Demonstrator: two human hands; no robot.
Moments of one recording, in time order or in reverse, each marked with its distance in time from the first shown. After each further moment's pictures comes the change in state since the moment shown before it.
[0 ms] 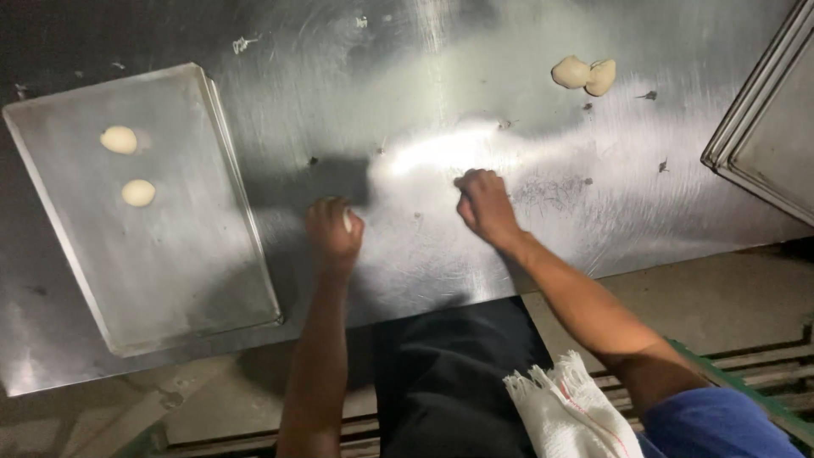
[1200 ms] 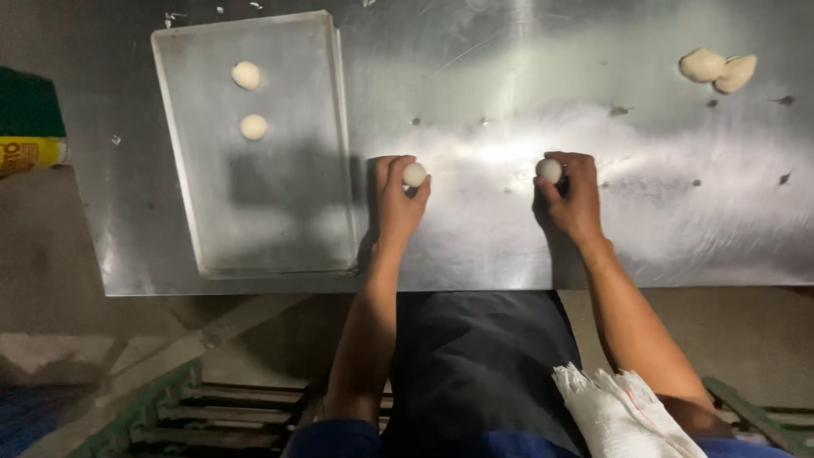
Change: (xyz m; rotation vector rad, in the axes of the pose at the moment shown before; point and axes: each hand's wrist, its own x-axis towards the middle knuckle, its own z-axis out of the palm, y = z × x) left_hand 0.010 0.001 -0.067 -0.382 -0.047 -0.336; right_hand 0.002 -0.050 0.008 0.118 0.048 0.304
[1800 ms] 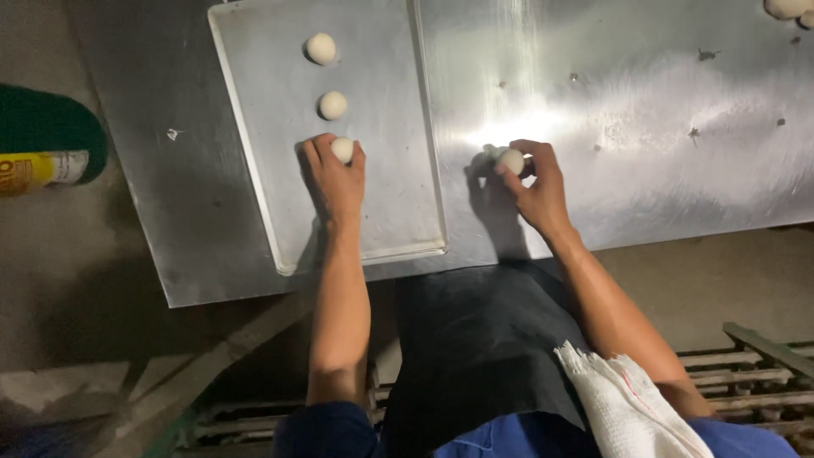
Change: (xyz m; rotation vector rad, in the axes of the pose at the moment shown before) left_hand 0.049 -0.126 -0.206 0.346 0.209 -0.016; right_hand -0.010 -0.185 0.153 0.274 0.088 0.180
